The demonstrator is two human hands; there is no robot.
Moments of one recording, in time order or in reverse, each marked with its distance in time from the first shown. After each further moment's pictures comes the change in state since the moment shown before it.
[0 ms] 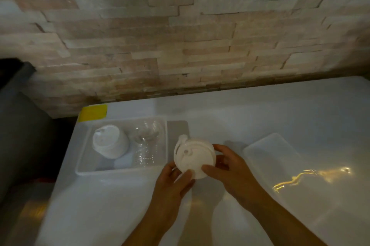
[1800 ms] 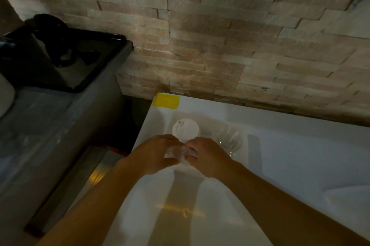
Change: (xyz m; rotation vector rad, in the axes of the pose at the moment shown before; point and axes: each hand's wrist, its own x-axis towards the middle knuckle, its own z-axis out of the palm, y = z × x) left_hand 0.027 0.157 -0.214 1.519 -0.057 0.472; right_hand 0.096 -0.045 0.239 -1.080 -0.483 -0.495
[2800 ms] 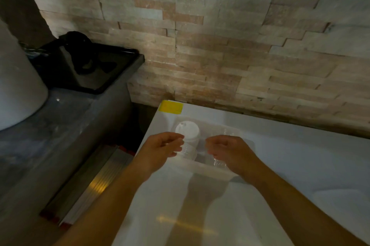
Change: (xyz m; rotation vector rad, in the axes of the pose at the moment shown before) left_hand -0.043 0.067 -0.019 -0.888 0.259 -0.397; right_hand -0.073 0.006 -0.048 0.735 0.164 0.292
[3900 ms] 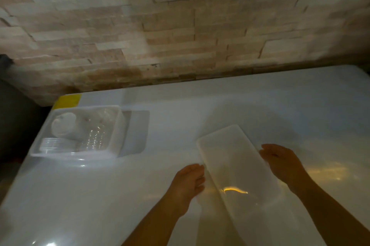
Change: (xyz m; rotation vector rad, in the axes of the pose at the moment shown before) left_hand -0.078 -0.043 0.443 -0.332 -0.185 -0.639; right_hand -0.191 0.305 -0.342 0.075 0.589 0.418
